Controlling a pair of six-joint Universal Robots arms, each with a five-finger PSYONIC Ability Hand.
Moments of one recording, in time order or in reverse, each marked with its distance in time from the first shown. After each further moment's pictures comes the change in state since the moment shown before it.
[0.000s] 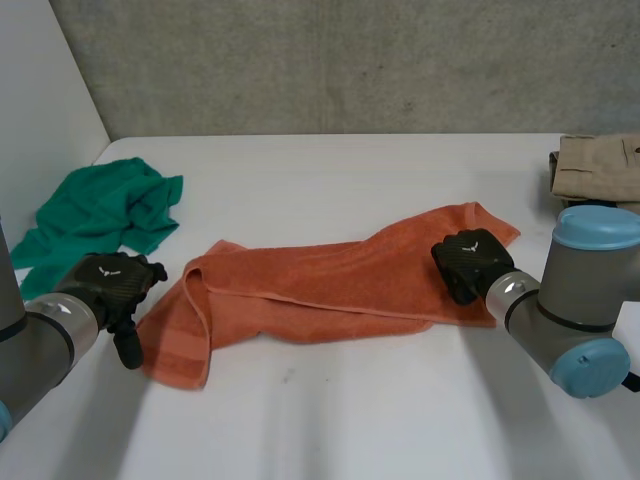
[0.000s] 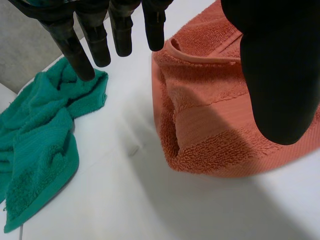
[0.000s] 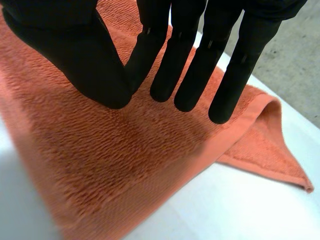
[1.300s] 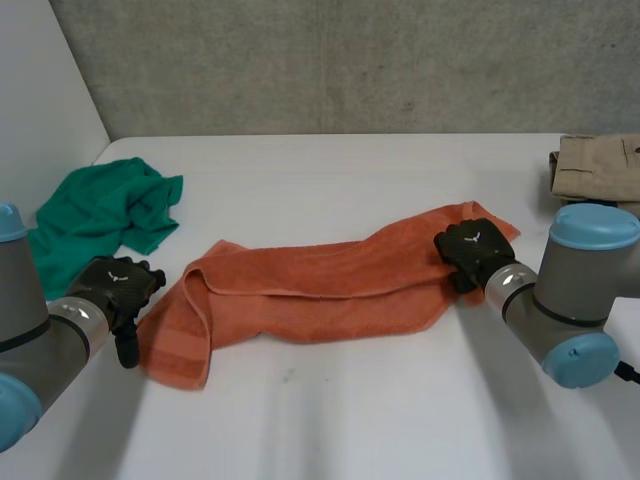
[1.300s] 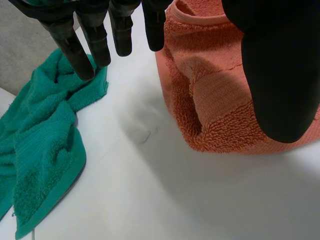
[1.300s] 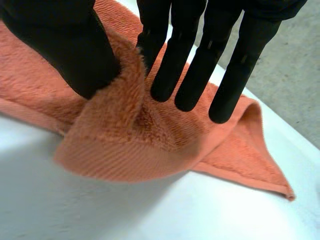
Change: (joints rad) left arm 0.021 -0.107 -0.005 0.114 -0.004 0.123; right arm -0.005 0.040 -0.048 -0.052 0.018 0.004; left_hand 0.000 -0.003 0.000 -0.004 0.000; right_hand 0.010 0.021 0.028 0.023 0.017
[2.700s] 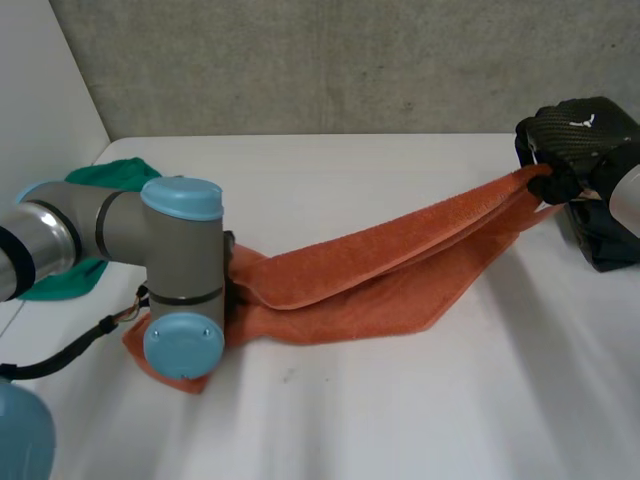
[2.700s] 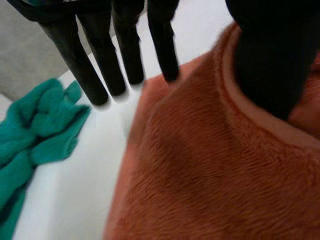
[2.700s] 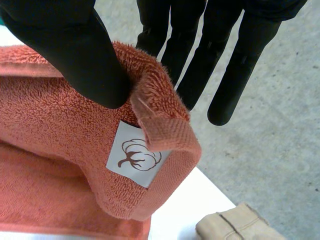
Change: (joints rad) left arm -0.357 -0.520 0.689 -0.098 -0.413 -0.342; right arm -0.161 -0.541 -0.001 0.363 -0.127 0.008; left_hand 0.378 0.344 0.327 0.332 0.337; right_hand 0.000 0.020 0.032 0.046 0.022
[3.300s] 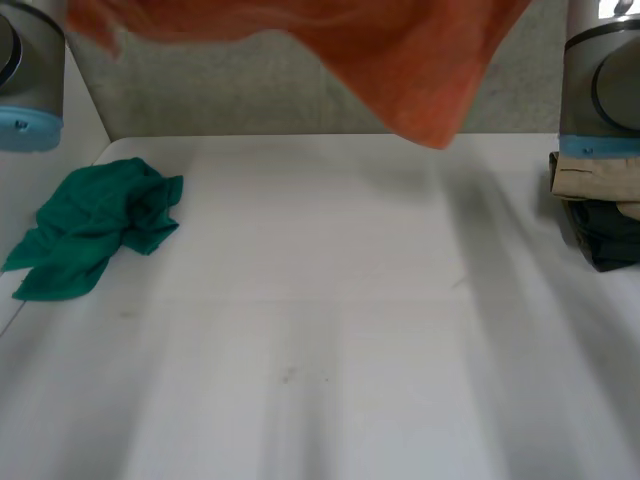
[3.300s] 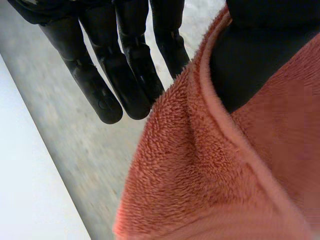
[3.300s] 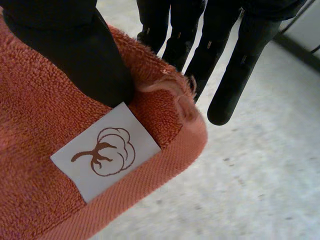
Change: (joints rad) left arm 0.311 0.244 0.426 0.373 0.427 0.064; right arm 0.179 0.408 -0.599 -0.775 0.317 0.149; left_hand 0.525 0.616 0.631 0.635 0.565; right_hand 0.000 0.000 0.006 0.005 0.029
